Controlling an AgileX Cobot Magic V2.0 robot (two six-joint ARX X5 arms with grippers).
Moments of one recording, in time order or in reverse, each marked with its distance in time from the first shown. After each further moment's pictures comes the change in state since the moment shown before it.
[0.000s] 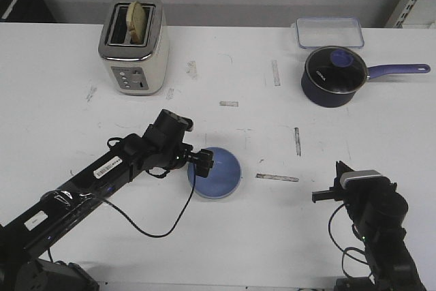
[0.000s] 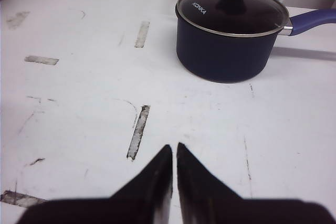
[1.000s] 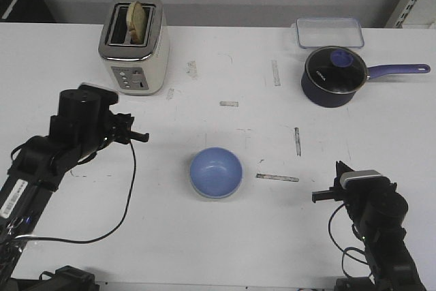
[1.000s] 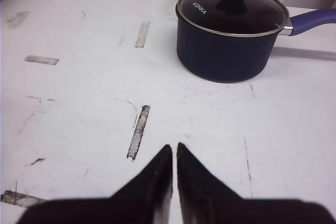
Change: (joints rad) left arm 0.352 -0.327 0.113 -0.158 -0.139 0.312; right arm 0.000 0.000 0.000 0.000 0.000 0.000
